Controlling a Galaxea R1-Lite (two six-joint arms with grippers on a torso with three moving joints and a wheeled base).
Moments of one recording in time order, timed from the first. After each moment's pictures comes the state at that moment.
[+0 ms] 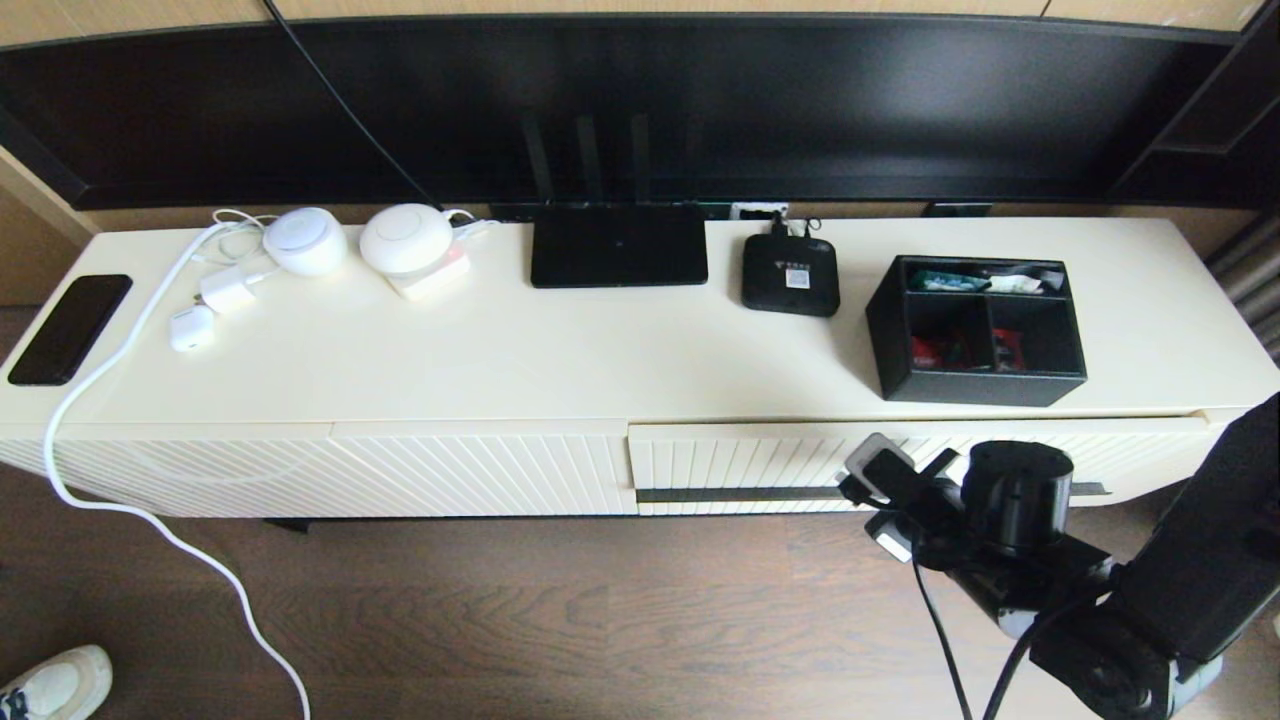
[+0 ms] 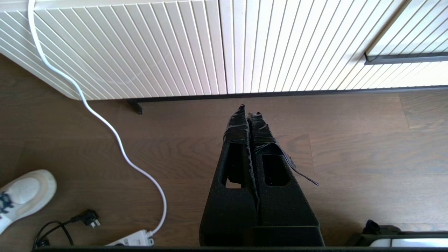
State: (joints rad) left arm 0.00 0.00 0.00 0.00 0.00 0.04; right arm 0.38 2.06 -0.53 -1.29 -0.31 -0.72
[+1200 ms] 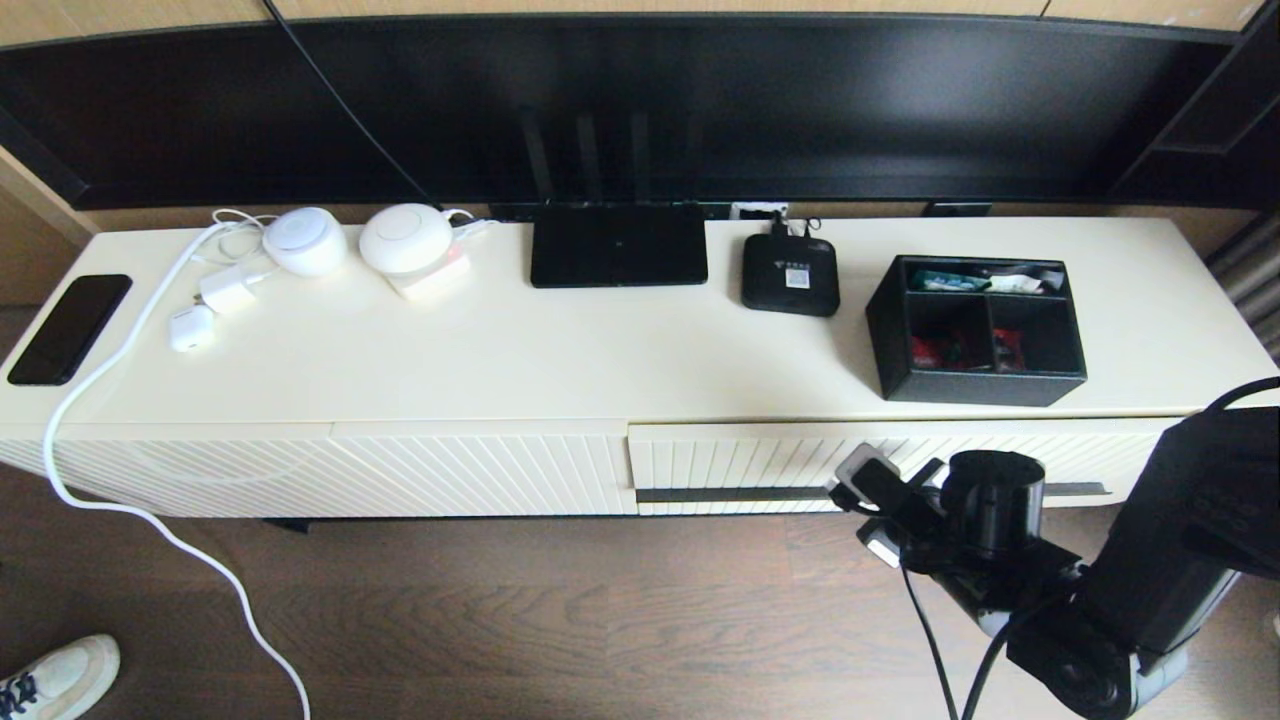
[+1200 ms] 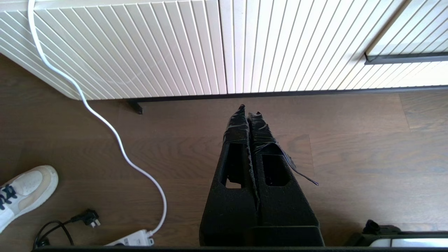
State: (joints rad) left arm 0.00 0.00 0.00 0.00 0.00 0.04; right arm 0.37 2.14 -0.56 -1.32 -0.30 -0.72
